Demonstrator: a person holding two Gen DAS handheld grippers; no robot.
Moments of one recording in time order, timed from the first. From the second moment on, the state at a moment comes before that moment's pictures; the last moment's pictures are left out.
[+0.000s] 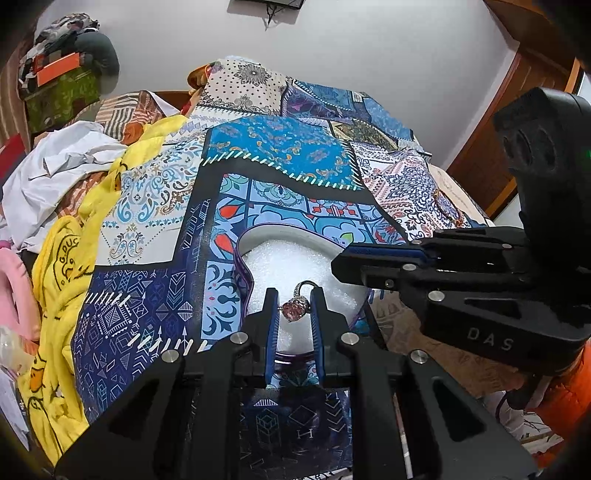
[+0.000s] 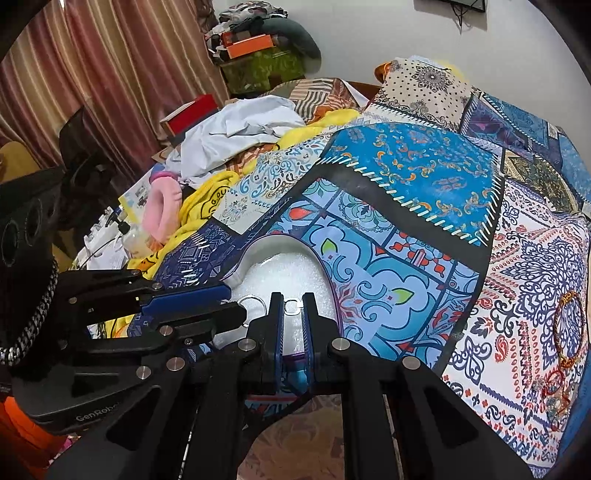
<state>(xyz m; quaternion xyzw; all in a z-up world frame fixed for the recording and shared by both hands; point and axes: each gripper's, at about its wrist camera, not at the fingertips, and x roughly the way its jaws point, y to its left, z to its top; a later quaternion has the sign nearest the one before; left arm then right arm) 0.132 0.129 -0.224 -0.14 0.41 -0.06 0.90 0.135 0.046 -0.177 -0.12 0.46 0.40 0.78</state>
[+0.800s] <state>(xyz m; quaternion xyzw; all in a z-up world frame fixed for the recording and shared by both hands) 0.143 0.094 -0.158 -0.10 0.35 -0.07 0.93 0.141 -0.073 -0.109 -0.08 0.39 0.28 0.87</state>
